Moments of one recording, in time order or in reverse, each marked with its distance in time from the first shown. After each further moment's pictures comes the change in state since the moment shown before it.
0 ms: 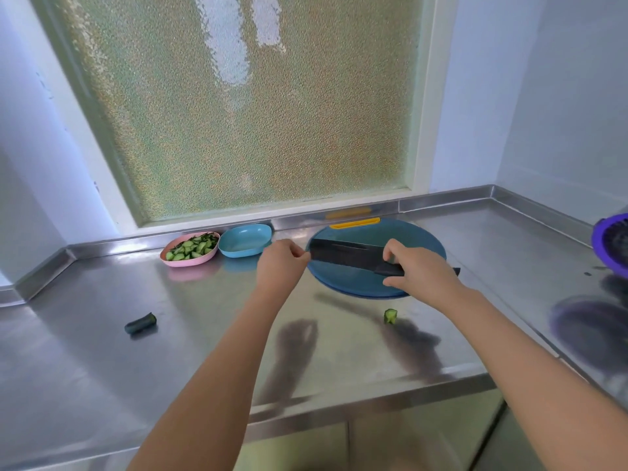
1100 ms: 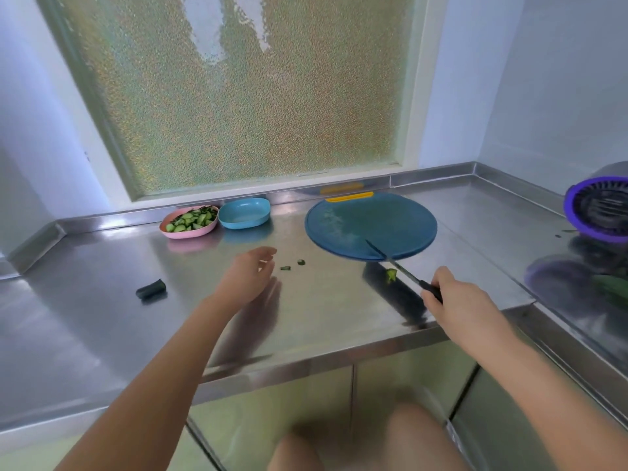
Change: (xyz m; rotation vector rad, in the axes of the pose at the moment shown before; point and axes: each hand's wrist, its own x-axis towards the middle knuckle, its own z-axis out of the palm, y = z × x) left_hand -0.044 -0.091 -0.041 0.003 -0.231 0.170; right_hand -0.133 -0.047 0.004 -0.004 -0.035 0.392
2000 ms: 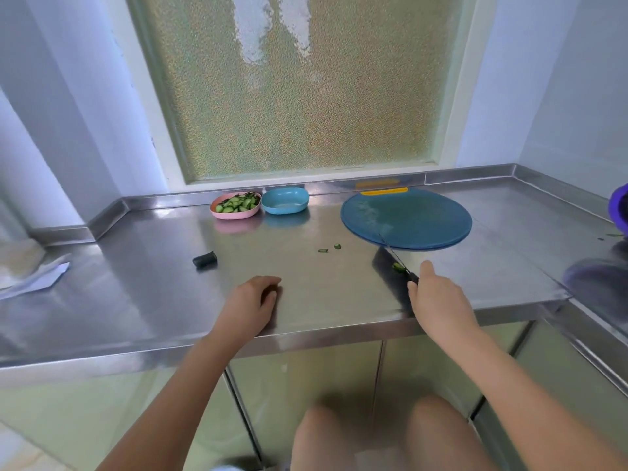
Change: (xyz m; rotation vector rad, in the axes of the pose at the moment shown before) left_hand -0.115 -0.036 -0.027 0.177 0.075 0.006; right_hand -0.022 -0.071 0.025 0.026 -0.004 0.028
